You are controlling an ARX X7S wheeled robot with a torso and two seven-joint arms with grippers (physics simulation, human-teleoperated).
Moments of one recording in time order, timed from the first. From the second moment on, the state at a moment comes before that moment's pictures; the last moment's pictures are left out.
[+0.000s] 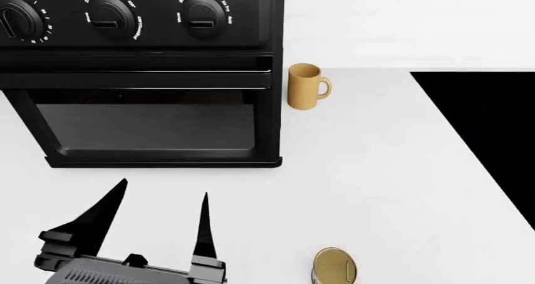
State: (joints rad) left arm -0.91 -1.01 1.63 0.97 -0.62 -0.06 -1.44; right arm 1.89 1.08 -0.83 -0.80 1.43 0.37 1.10
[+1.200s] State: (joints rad) left arm -0.93 -0.96 1.59 0.97 -0.69 -0.14 -1.45; right arm 2.19 0.23 -0.76 1.09 0.68 0.61 0.38
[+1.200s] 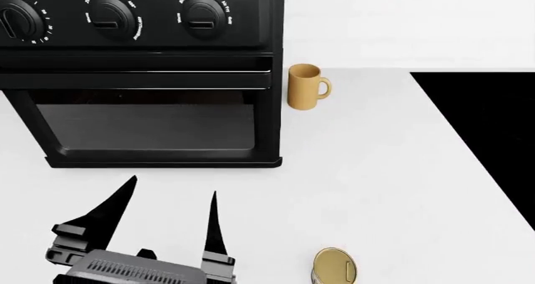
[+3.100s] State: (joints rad) left arm -1.03 -0.95 1.76 1.05 -0.63 -0.16 -1.57; right arm 1.57 0.60 -0.11 -0.48 2.08 1.23 1.48
